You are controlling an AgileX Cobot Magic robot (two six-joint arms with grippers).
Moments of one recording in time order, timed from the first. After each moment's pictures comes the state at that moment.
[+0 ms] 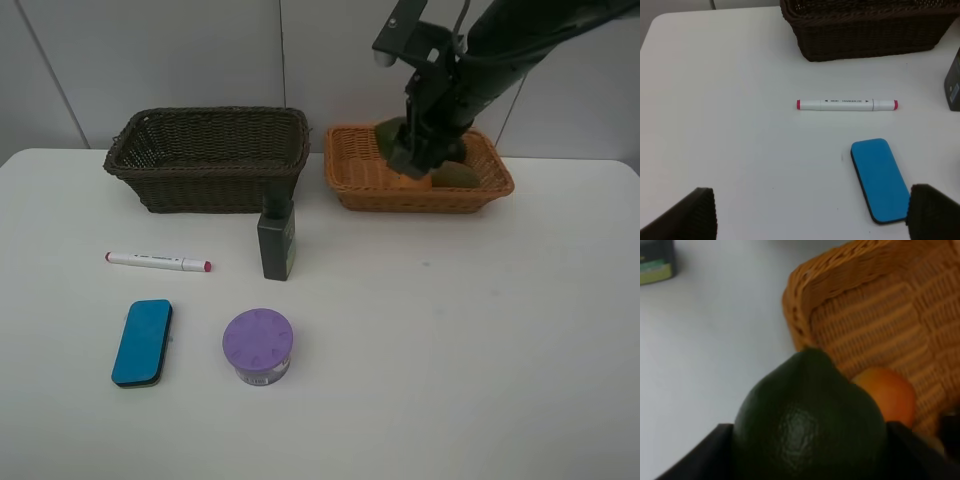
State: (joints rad) left arm 0.00 -0.01 -0.50 -0.02 1.05 0.08; right arm 0.45 1.71 -1.29 -0.12 0.60 -0.64
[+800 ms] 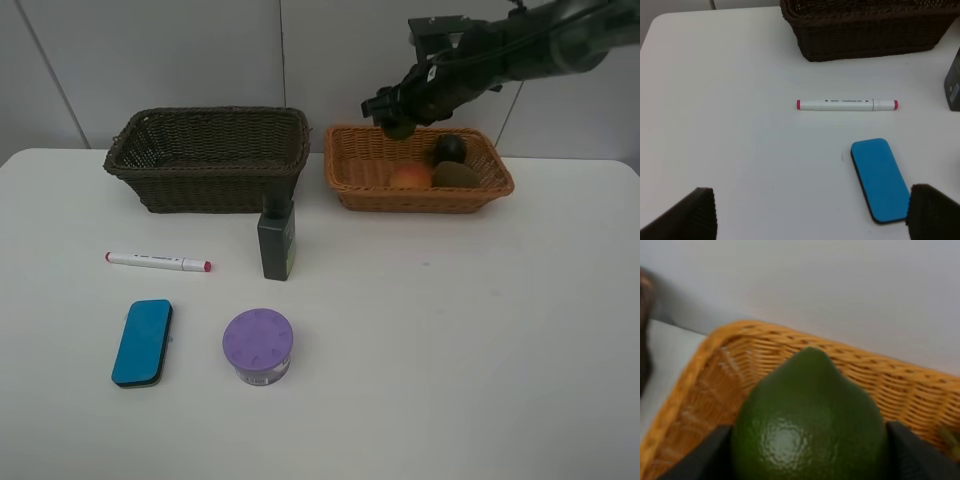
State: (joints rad) left arm 0.00 -0.01 -0.50 -0.02 1.05 0.08; right arm 0.30 2.11 -1.56 -0.16 0.26 0.13
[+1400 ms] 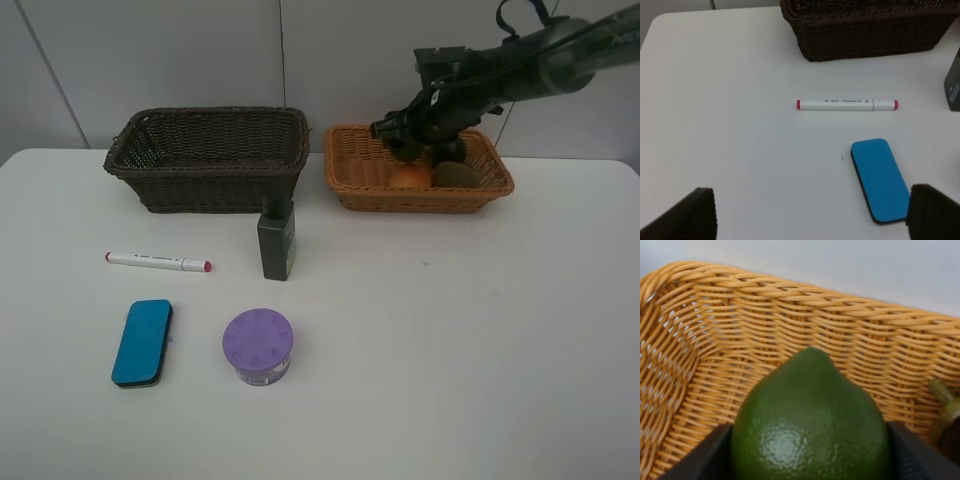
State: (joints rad) left arm 0.00 -0.01 -0.50 -0.02 1.05 0.08; right arm 0.27 2.17 -1.56 -0.16 0.28 0.14
